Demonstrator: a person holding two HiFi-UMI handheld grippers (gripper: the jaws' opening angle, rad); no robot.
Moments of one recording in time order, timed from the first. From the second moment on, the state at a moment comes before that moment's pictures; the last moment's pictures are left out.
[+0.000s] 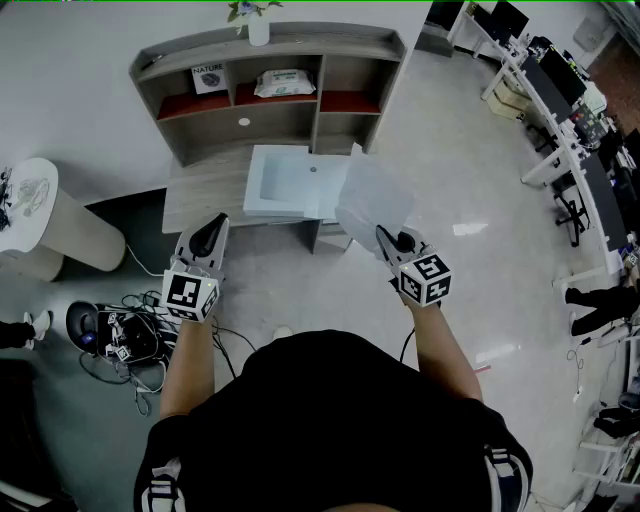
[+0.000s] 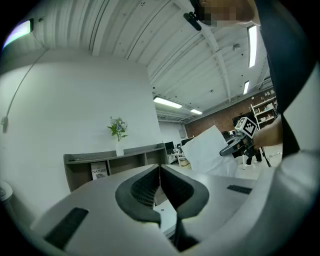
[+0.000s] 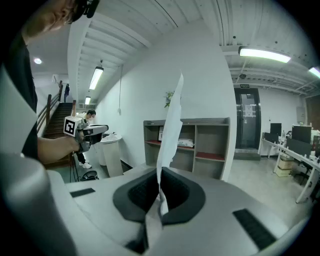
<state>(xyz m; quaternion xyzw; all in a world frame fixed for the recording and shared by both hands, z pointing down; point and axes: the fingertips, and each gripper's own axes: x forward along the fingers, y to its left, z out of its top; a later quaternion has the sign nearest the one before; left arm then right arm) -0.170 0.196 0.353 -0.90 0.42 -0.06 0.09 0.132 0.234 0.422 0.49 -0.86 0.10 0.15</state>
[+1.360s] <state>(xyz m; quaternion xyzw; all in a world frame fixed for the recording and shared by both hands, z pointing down) -0.246 0.122 0.371 -0.93 0.36 -0.06 0.07 0.046 0.157 0.434 0.54 -0.82 0.13 0.13</state>
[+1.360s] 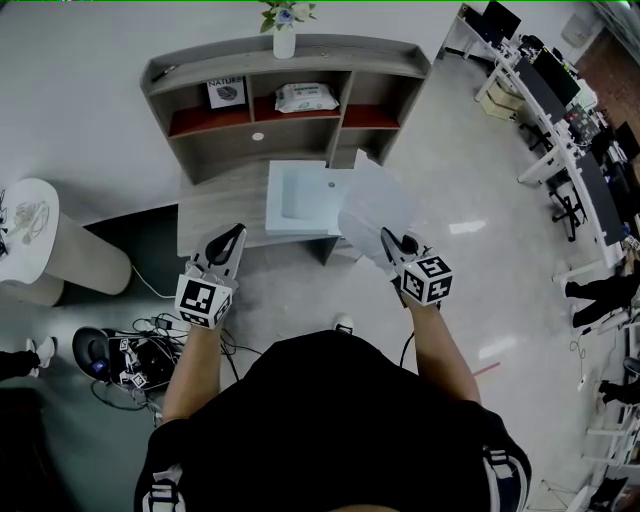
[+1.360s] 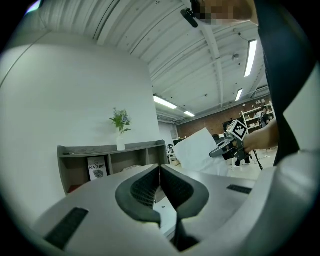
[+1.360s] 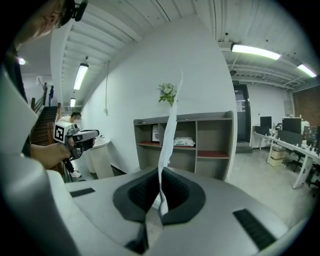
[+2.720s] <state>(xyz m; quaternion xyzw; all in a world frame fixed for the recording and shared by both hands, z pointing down) -0.172 0.056 0.386 -0.93 0.34 -0.09 0.08 0.080 0.074 0.460 0.51 -0.84 0.14 0.13</state>
